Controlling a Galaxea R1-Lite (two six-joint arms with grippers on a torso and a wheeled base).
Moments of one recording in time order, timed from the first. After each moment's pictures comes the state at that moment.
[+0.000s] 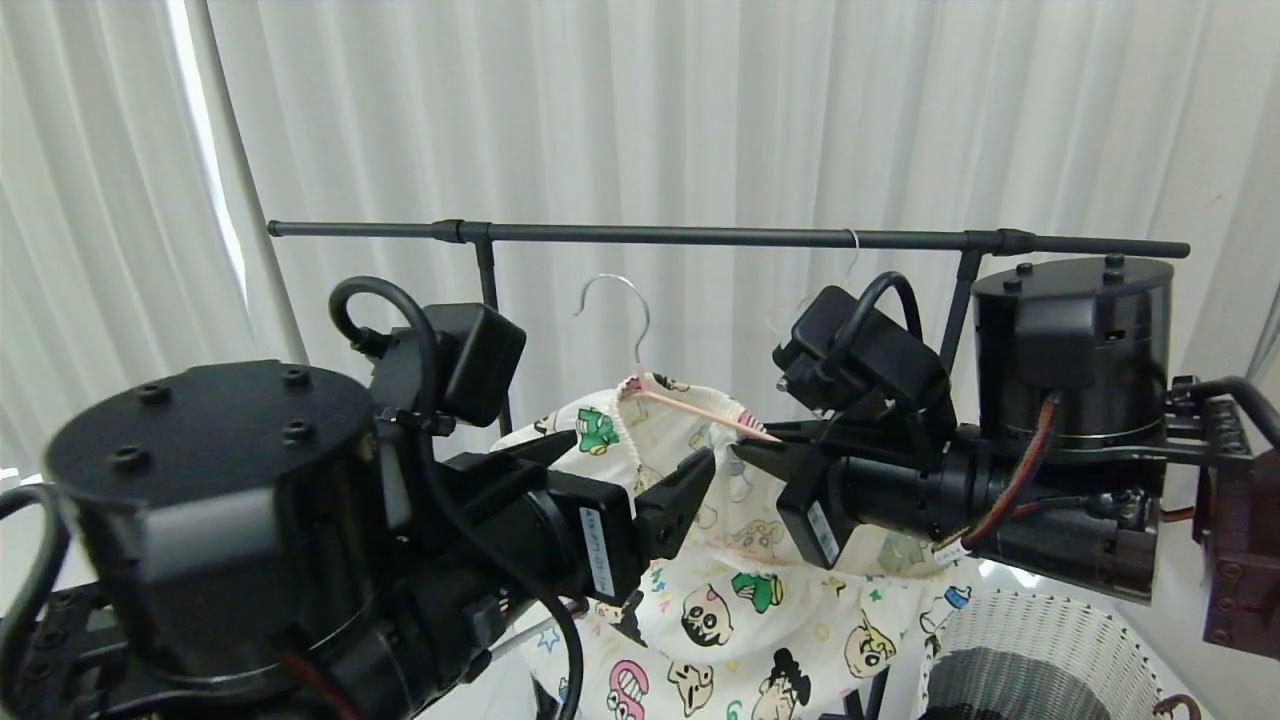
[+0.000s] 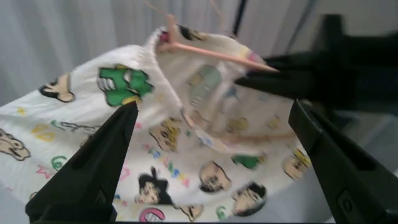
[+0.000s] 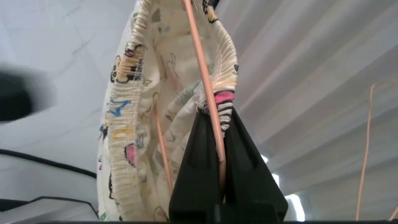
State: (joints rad) left arm -0.92 1.49 -0.68 -0.59 0.36 -0.26; right arm 0.94 1.63 -0.99 -0.34 -0.06 -0.24
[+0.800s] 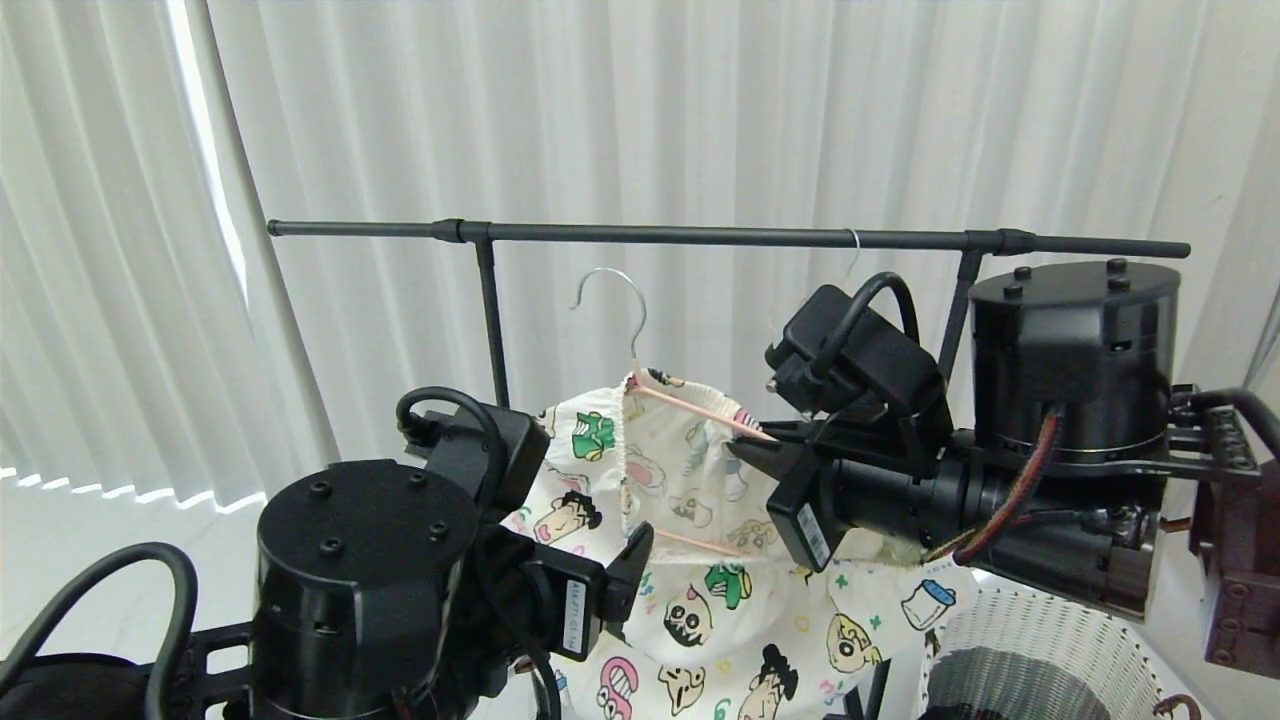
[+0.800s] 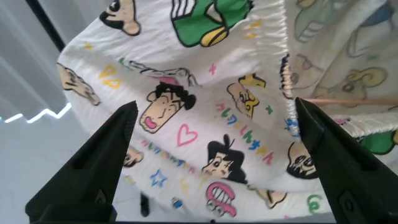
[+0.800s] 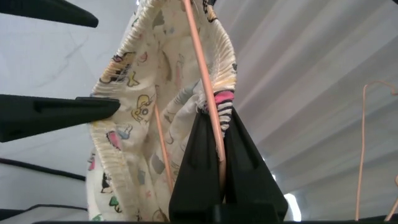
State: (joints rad) left arm -0.90 1.53 -0.58 -0.53 0.50 -0.16; right arm 0.96 1.63 -0.99 -0.36 -0.12 -0.22
